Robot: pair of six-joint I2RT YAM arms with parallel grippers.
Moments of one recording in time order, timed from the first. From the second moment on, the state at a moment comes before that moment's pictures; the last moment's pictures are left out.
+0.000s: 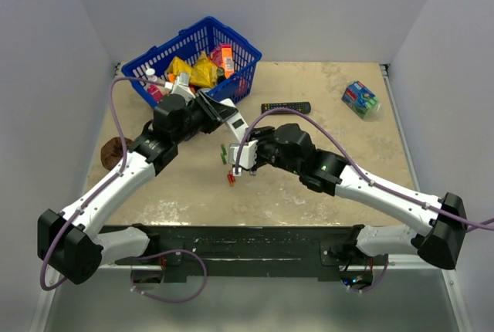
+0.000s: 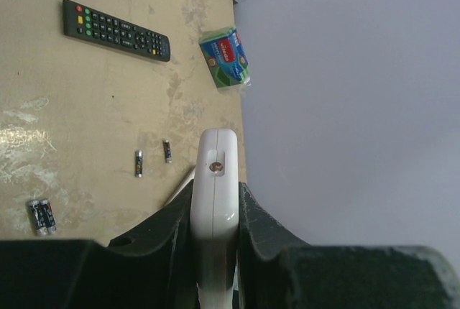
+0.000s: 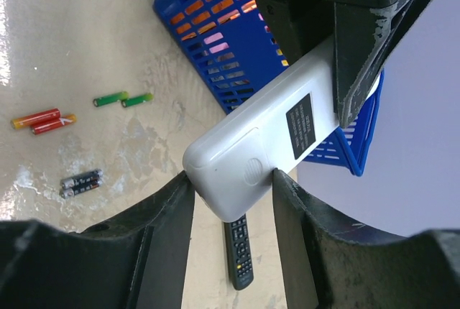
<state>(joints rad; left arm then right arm) -0.51 1.18 0.99 -0.05 0.15 -1.09 0.98 1.22 1.02 -0.15 0.03 -0.96</state>
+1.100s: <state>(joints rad) -0.51 1.17 0.97 -0.03 0.14 -1.15 0.98 1.22 1.03 -0.18 0.00 -0.96</state>
